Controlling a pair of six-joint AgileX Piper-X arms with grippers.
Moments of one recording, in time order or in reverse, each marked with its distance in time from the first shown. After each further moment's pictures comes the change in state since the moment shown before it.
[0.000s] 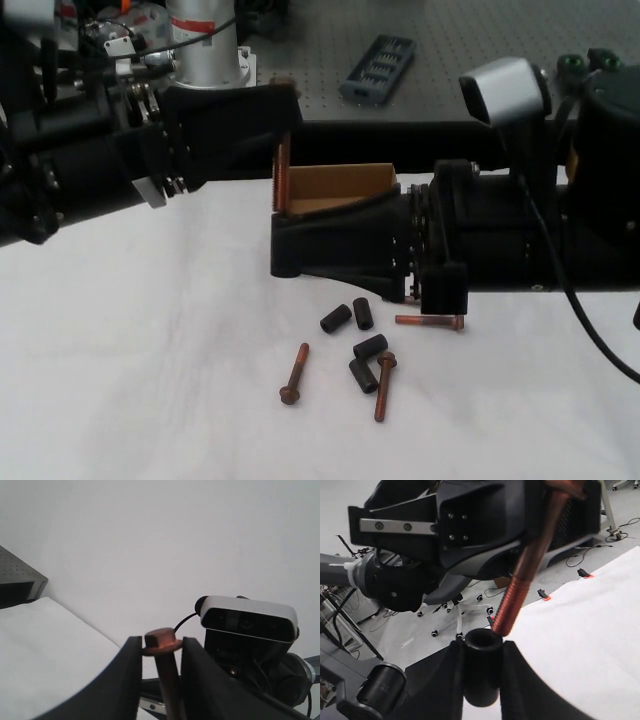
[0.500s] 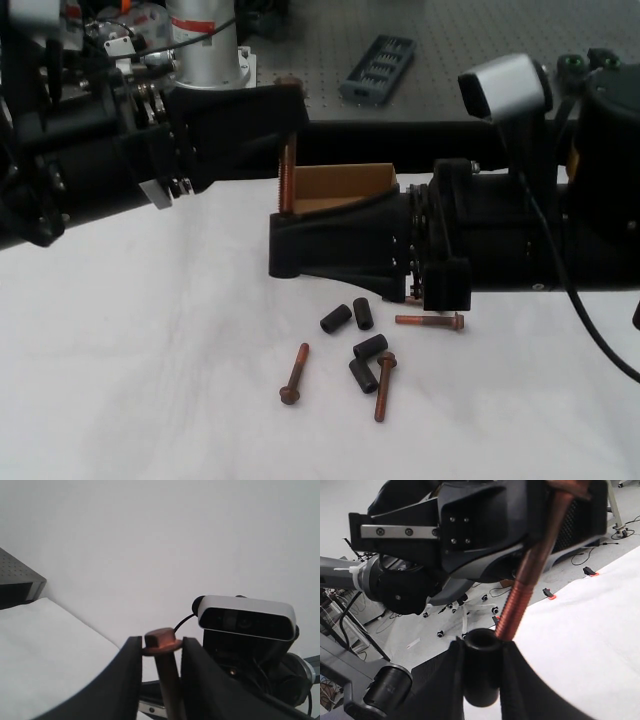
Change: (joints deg) left arm -0.4 0.0 0.0 0.0 -0.6 0.1; right arm -0.6 0.1 0.0 0.0 -0.4 0.5
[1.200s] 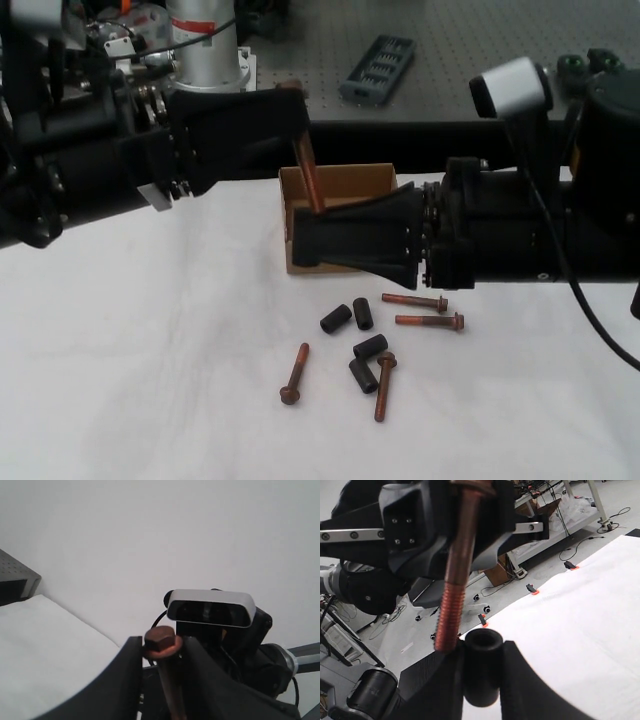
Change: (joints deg) left arm 0.0 0.0 -0.1 0.3 1.5 0.4; right arm -3.0 2.3 0.0 -0.4 -0.9 0.7
